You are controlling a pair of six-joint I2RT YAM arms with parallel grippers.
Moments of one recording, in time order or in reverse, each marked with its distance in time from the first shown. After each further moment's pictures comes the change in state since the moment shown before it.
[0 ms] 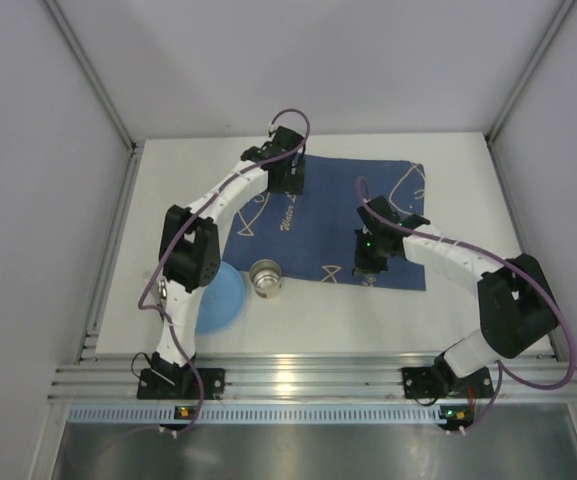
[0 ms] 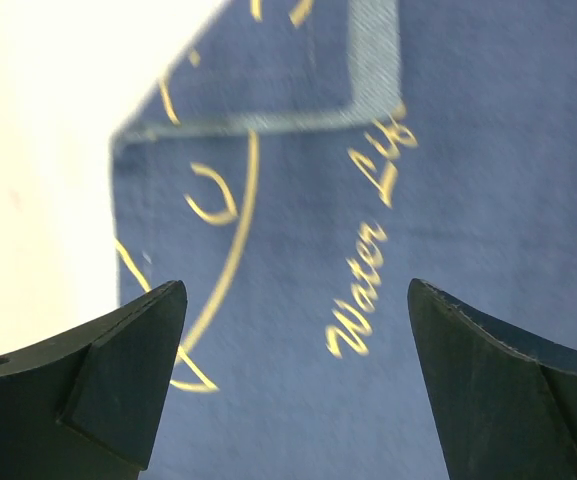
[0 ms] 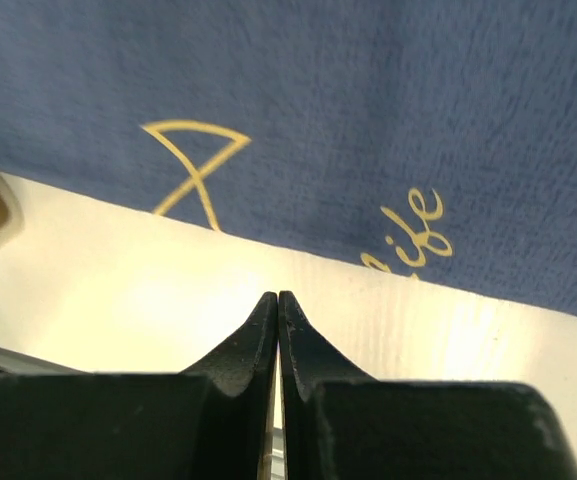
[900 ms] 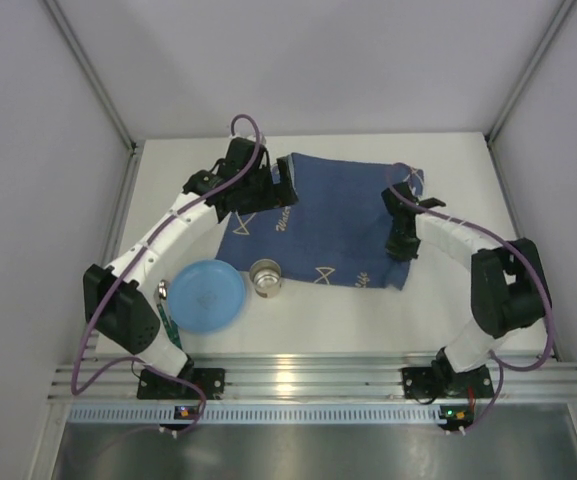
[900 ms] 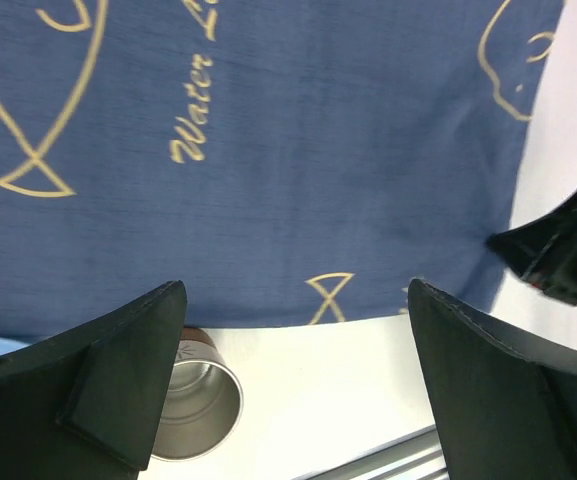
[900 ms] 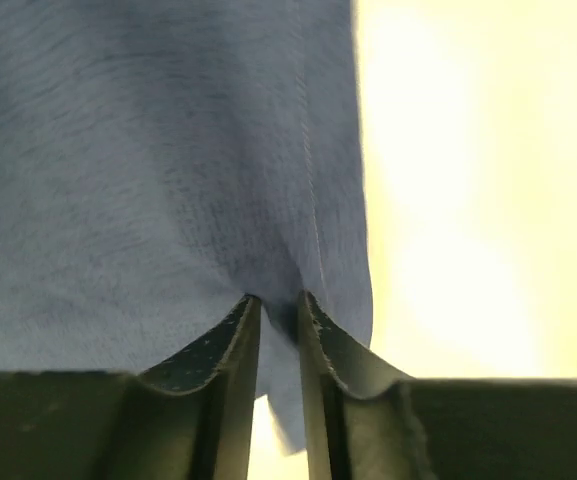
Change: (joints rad) left arm -0.021 -0.575 -0.430 0.063 0.310 -0.253; right arm -0.173 0.114 0.071 -0.117 0.349 0.092
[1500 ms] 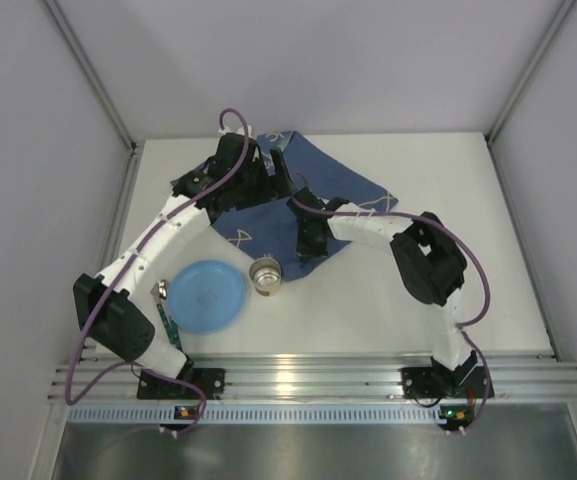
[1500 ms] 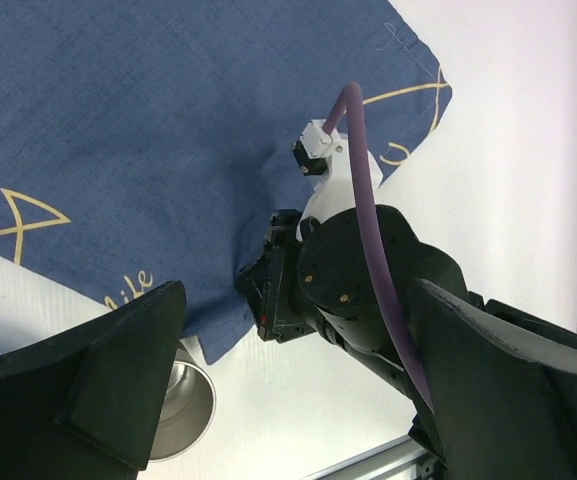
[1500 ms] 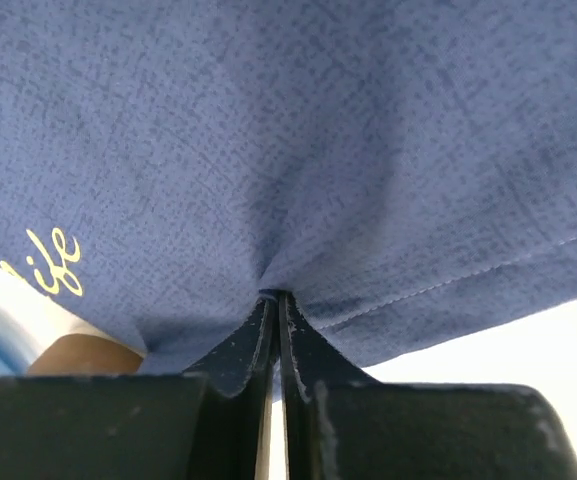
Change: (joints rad) left arm 0.012 -0.049 0.010 0.024 -0.011 -0.043; right arm 0.390 0.441 0.448 0.106 -0.223 0.087
